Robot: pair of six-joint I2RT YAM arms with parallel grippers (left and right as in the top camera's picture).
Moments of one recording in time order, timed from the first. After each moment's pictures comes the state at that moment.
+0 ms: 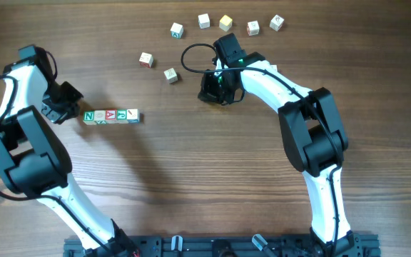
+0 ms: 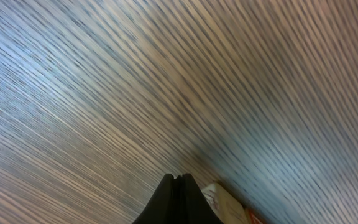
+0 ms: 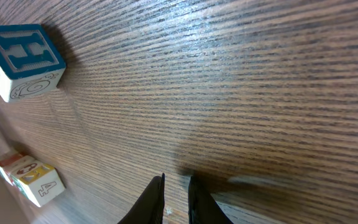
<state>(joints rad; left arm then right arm) 0.39 2.11 1.56 -0.99 -0.01 -0.46 0.46 2.32 1.70 -0.60 -0.48 0.72</state>
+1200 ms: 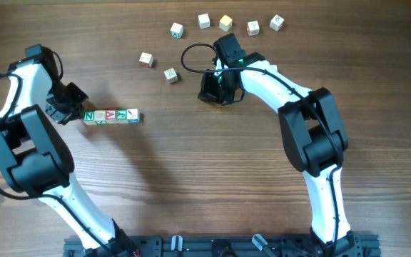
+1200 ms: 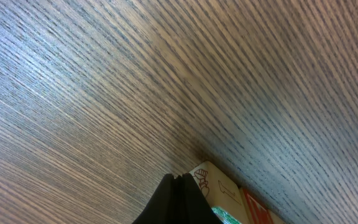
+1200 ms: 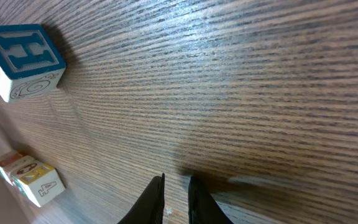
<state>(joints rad) 0.36 2.11 1.56 -1.03 0.00 -0.46 0.46 2.32 1.70 -0.60 -0.48 0.72</state>
